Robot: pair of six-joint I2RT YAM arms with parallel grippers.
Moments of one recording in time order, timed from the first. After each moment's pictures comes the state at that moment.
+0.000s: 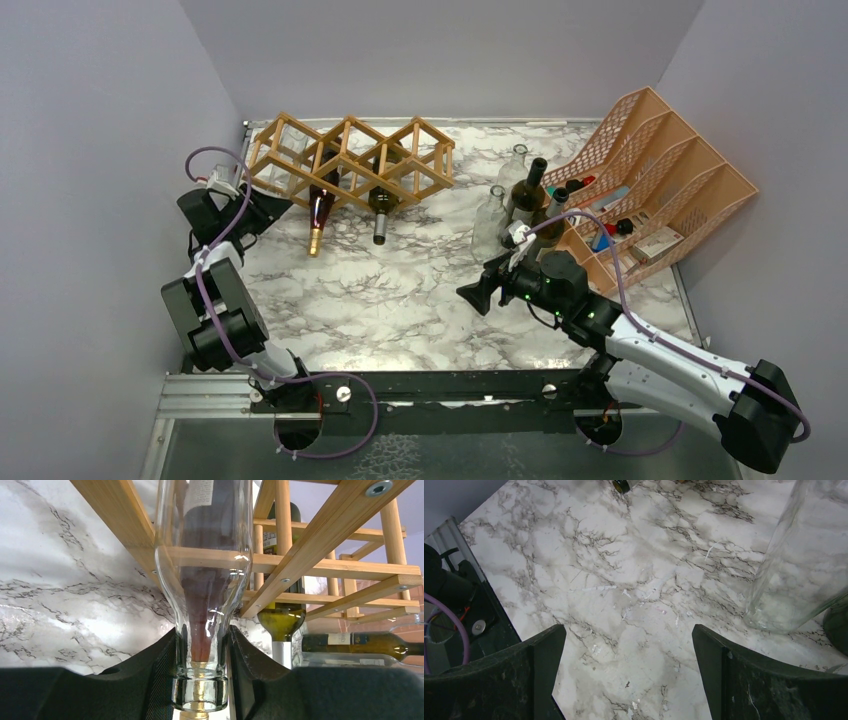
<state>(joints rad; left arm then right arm) 0.51 1.53 0.78 0.28 0.84 -0.52 0.79 0.85 0.42 0.15 -0.14 0.23</state>
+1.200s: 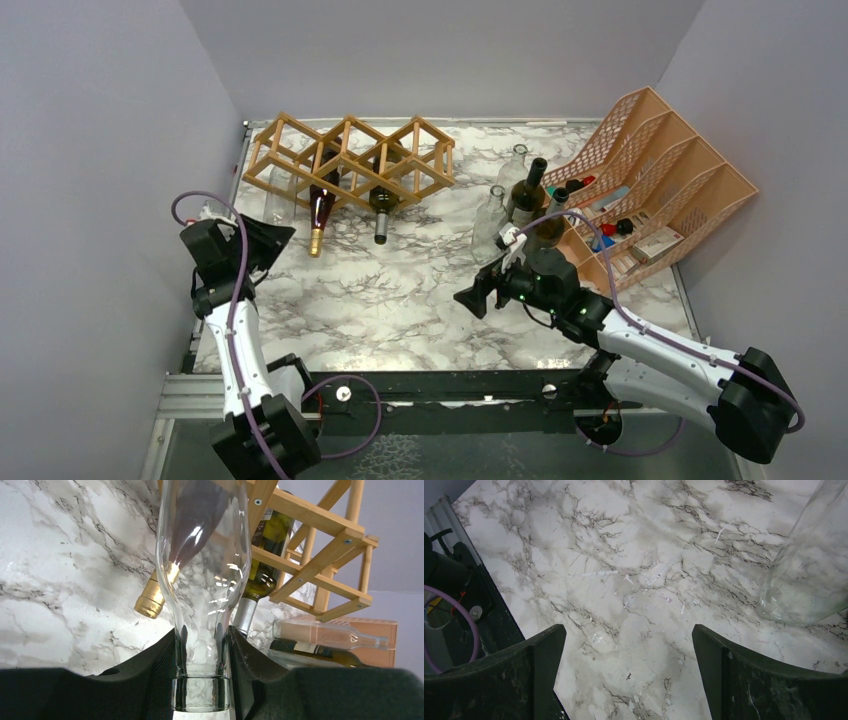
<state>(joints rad) 0.48 0.88 0.62 -0.27 0.58 -0.71 0.79 0.92 0.43 0.16 -0.18 0.23</state>
